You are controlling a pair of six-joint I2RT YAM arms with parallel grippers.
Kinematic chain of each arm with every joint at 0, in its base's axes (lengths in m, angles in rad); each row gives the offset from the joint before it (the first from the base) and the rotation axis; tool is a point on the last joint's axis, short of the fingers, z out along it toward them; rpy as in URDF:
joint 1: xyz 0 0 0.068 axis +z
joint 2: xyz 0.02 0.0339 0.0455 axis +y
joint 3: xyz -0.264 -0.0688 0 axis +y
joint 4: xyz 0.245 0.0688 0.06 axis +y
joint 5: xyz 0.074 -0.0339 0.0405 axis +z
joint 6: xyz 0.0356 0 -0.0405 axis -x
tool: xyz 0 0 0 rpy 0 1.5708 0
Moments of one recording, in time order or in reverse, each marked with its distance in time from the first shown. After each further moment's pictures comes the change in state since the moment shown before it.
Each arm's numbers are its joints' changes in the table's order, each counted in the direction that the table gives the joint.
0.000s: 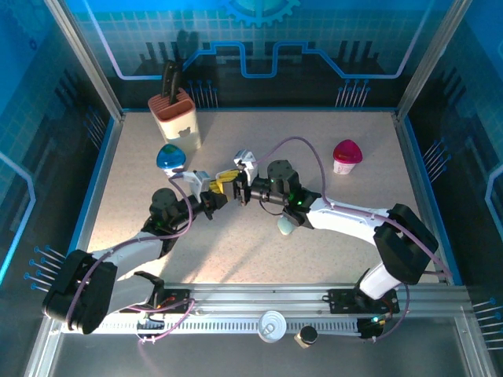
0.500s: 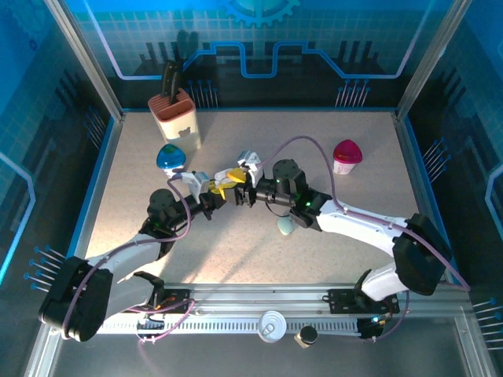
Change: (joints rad) left arm 0.000 -0.050 0.000 0.028 -0.010 -0.057; right arm -0.001 -0.122 0.000 0.154 -0.028 0.066
